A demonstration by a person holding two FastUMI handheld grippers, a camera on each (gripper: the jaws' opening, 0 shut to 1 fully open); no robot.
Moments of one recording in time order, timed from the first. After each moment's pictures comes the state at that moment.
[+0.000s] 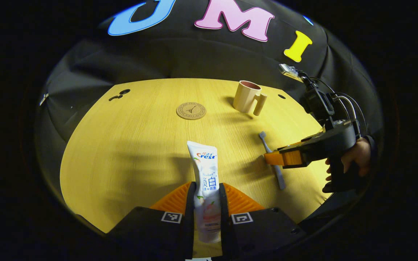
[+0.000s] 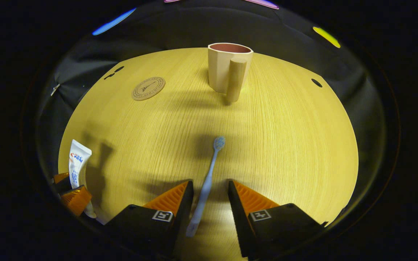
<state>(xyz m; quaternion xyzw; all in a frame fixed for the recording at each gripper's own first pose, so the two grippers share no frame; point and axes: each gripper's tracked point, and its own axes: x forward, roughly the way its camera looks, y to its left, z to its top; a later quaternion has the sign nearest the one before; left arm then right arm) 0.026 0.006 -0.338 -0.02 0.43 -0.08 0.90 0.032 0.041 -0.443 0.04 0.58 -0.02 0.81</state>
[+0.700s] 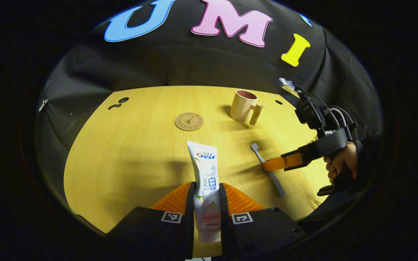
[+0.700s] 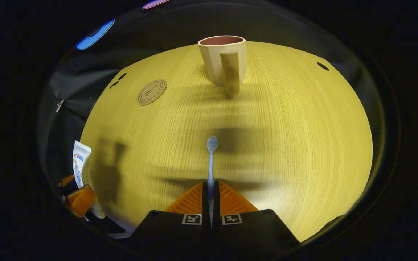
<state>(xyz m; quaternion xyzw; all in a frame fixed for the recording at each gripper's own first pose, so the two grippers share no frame) 0.040 0.001 -0.310 -0.02 0.42 -0.09 0.90 0.026 0.042 -0.441 0.12 0.60 0.02 0.79</state>
